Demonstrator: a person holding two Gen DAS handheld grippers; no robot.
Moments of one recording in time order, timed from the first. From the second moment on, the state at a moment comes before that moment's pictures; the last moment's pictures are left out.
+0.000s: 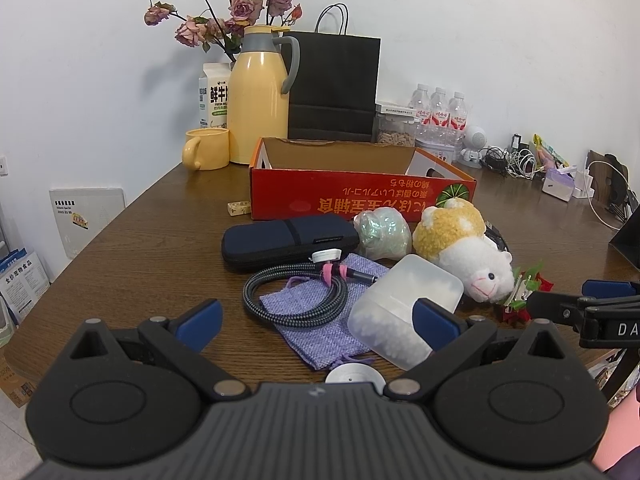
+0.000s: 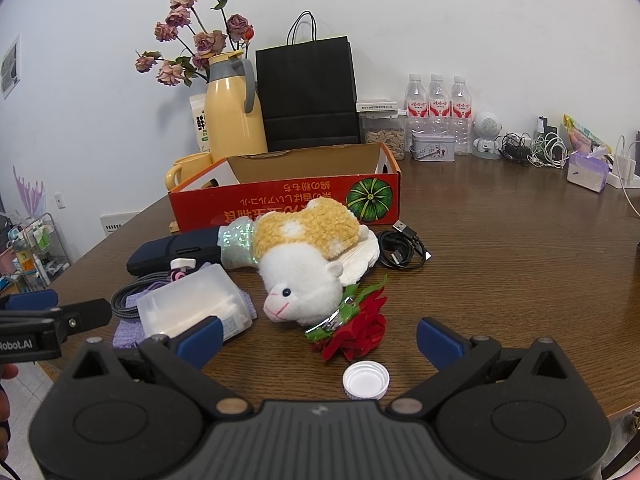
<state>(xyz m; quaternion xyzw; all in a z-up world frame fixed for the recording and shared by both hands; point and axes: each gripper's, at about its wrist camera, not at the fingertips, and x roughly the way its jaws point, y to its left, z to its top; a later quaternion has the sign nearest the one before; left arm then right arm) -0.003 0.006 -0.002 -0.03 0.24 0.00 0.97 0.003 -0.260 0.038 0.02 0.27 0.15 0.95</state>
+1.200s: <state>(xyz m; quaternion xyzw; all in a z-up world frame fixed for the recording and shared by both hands) 0.015 0.011 -0.015 -0.04 0.27 0.01 0.96 0.018 -0.282 0.002 -0.04 0.29 0.17 0.94</state>
